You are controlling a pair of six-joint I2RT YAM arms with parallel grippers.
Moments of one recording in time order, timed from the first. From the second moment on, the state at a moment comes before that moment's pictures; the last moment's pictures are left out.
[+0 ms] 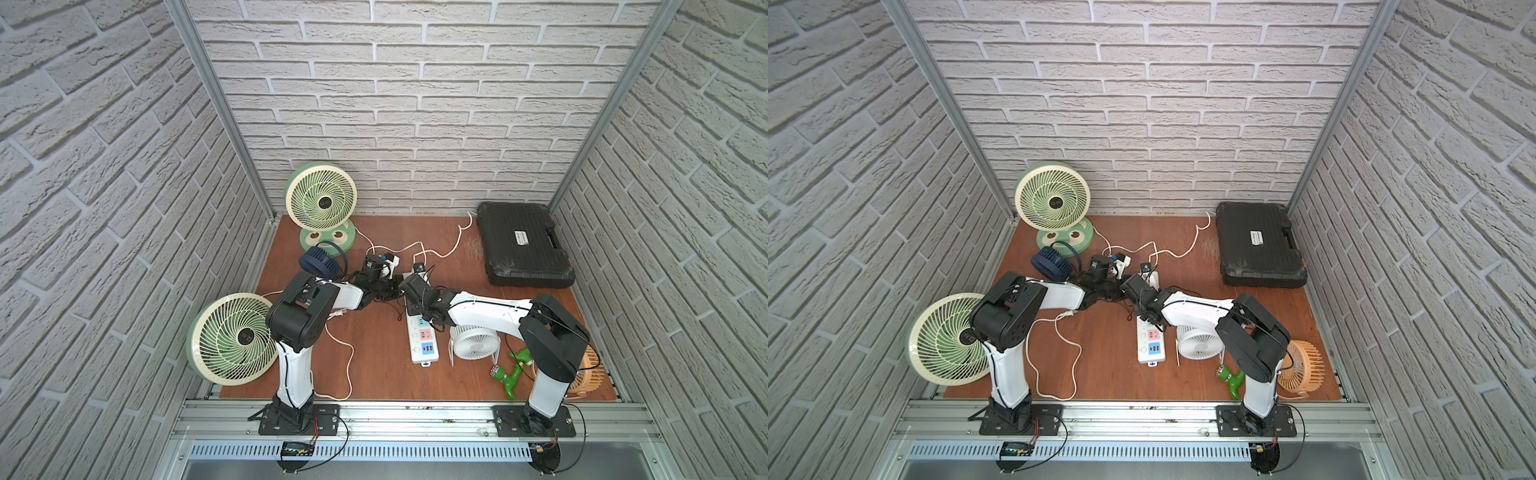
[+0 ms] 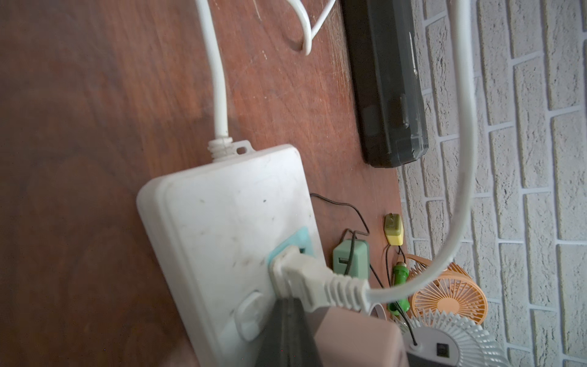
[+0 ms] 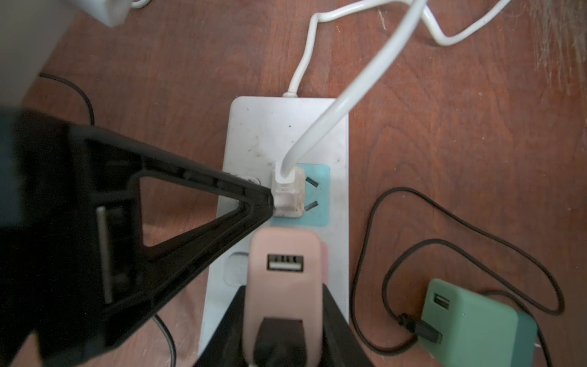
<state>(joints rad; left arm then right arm) -0.40 1.95 0.93 0.36 0.62 -0.73 0.82 1.82 1.14 -0.35 0.47 0.61</state>
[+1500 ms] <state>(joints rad) -0.42 1.93 0.93 0.31 0.58 -0.67 0.80 1.84 1.23 -0.50 0.41 0.62</state>
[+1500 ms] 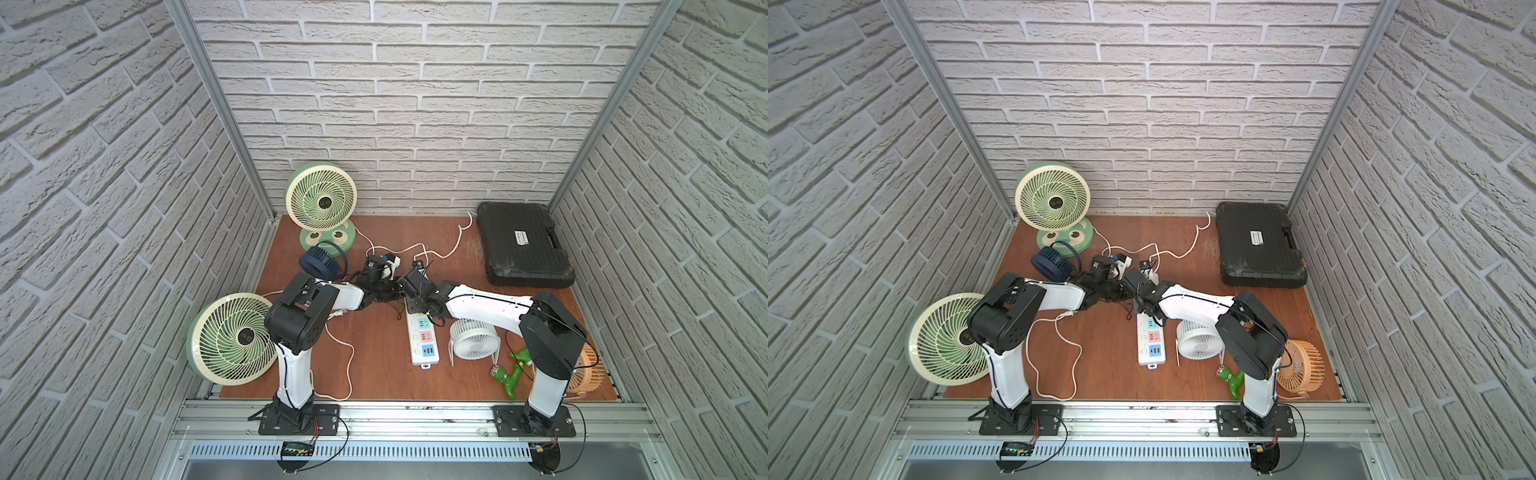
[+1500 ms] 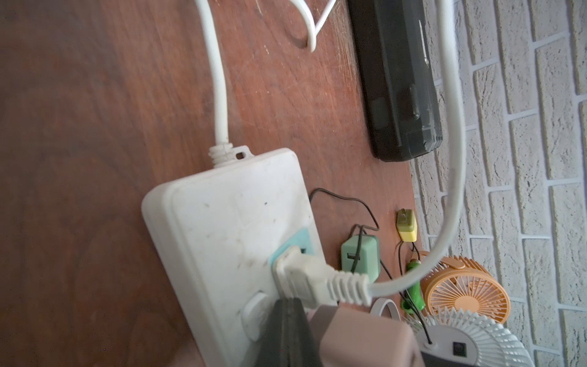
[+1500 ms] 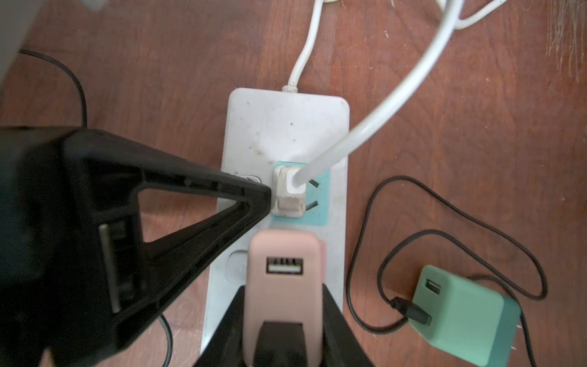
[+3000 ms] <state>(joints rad) -0.11 1.20 0.76 -0.14 0.42 -0.49 0.78 1.91 1.39 -0.33 0.16 0.53</state>
